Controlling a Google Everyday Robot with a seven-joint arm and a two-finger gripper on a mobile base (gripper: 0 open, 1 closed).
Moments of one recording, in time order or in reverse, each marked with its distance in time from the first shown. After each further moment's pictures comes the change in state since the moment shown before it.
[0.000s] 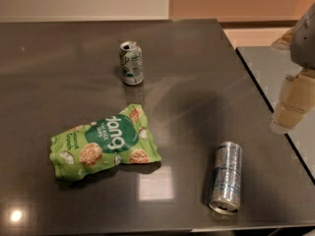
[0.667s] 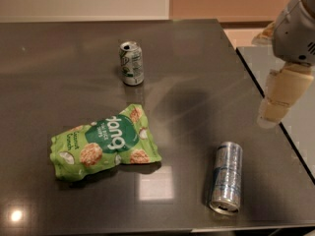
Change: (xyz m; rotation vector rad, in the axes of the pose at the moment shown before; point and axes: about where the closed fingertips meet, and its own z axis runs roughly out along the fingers) arm -0.028 -0.002 0.001 -0.007 -0.022 -0.091
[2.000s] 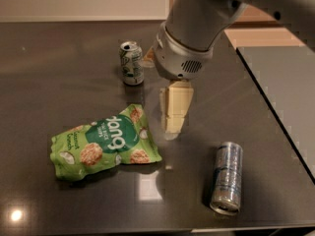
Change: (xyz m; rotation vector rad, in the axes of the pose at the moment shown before) arm -0.174 0.039 0.078 -0.193 -0.203 -0.396
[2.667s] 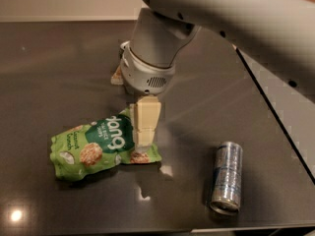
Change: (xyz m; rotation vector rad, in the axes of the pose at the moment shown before) arm -0.049 0.002 0.050 -0.090 -0.067 -0.090
